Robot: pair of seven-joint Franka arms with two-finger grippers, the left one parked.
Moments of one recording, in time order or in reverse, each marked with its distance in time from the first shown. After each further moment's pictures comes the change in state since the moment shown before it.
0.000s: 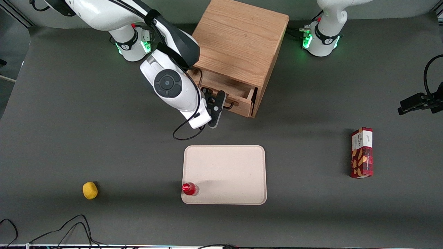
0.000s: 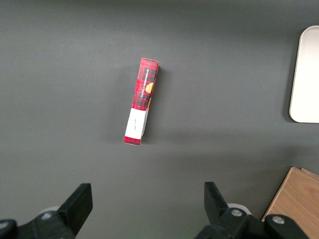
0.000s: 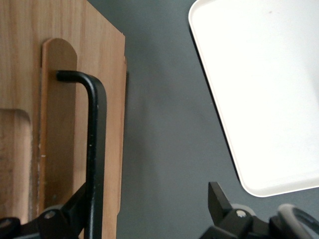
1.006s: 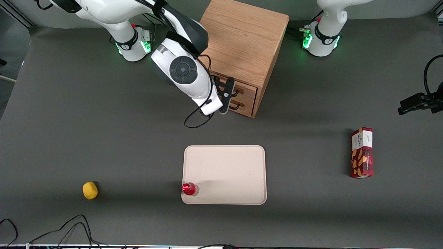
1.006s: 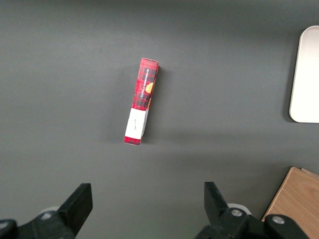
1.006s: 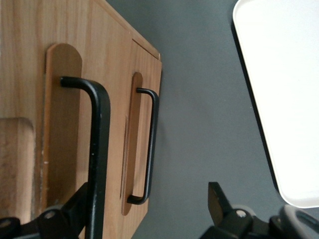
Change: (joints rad) arm 0.017 -0.030 0.063 -0.057 0.001 -0.014 0.045
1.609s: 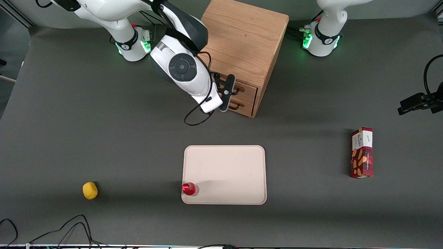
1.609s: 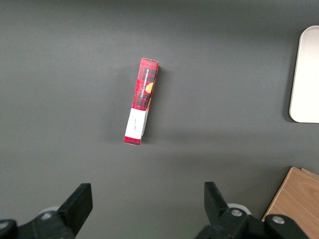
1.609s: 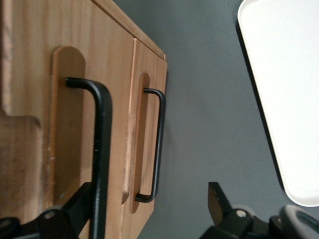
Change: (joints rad) arm 0.003 -0.010 0.009 -0.001 0.013 -0.011 0.014
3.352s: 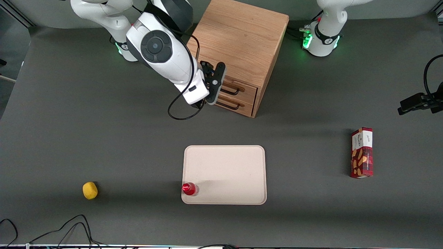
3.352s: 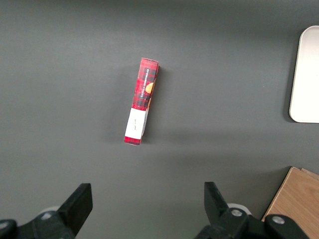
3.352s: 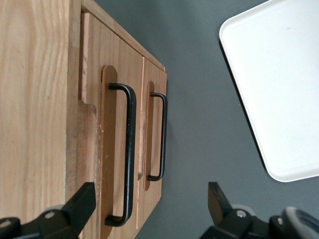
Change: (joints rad) arm -0.032 -0.091 -0.013 0.072 0.080 -0.116 0.009
